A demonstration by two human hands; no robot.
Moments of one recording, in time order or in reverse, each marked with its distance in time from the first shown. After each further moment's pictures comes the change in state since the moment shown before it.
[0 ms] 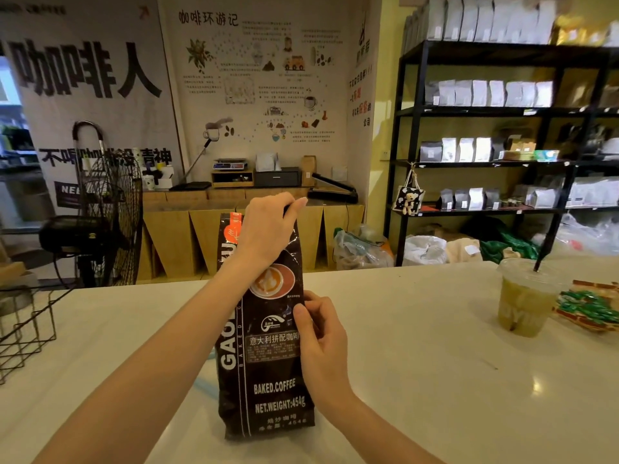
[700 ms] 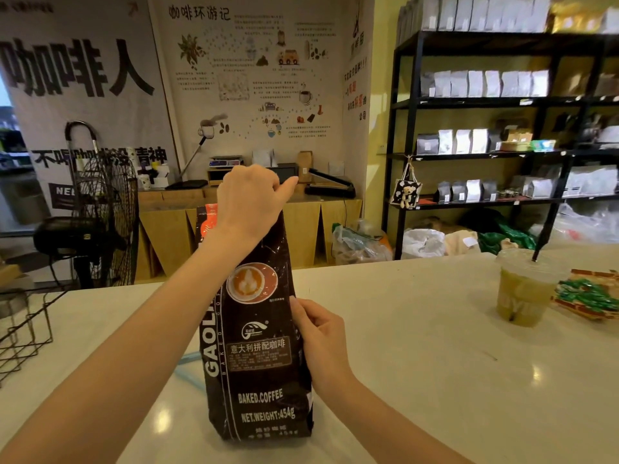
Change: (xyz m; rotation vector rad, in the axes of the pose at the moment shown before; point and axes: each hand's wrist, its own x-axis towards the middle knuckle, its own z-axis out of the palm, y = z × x) left_hand 0.017 0.009 -0.027 0.282 0.052 0.048; right_hand 0.007 -0.007 -0.002 0.142 -0.073 0.197
